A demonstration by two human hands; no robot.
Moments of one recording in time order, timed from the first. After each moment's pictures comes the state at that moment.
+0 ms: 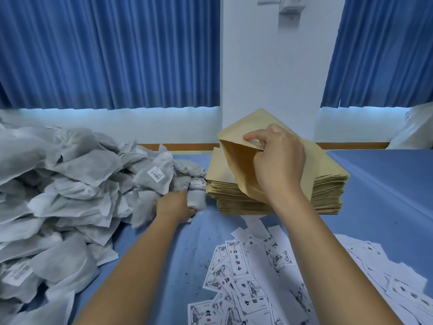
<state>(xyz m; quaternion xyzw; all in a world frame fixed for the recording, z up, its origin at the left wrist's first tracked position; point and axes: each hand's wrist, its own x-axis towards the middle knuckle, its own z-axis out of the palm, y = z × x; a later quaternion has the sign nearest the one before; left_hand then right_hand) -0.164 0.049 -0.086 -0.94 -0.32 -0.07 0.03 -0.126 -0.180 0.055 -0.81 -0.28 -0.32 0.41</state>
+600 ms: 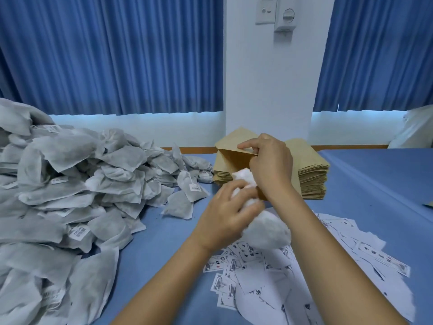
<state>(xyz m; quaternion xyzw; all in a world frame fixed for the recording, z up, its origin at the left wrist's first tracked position) -0.273 -0.128 -0.033 -0.79 0.21 -0.58 0.03 -0.192 -0.214 0.058 -0.82 -0.30 -0.26 0.40</state>
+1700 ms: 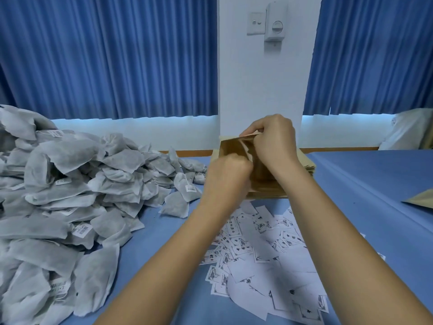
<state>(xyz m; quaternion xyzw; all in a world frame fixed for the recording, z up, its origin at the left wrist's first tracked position) -0.275 -0.164 0.053 -0.88 0.00 -0.48 0.06 -0.205 -0.245 0.109 -0.80 -0.31 -0.25 0.45</state>
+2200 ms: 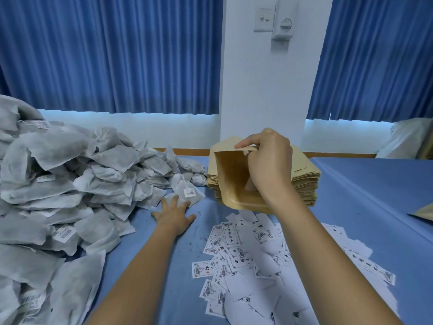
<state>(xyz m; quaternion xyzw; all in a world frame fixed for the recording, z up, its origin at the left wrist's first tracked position) -0.234 0.001 -0.107 -0.94 -0.34 -0.05 -0.07 -0.206 -0.224 0.080 -0.80 -0.29 -0.27 0.45</state>
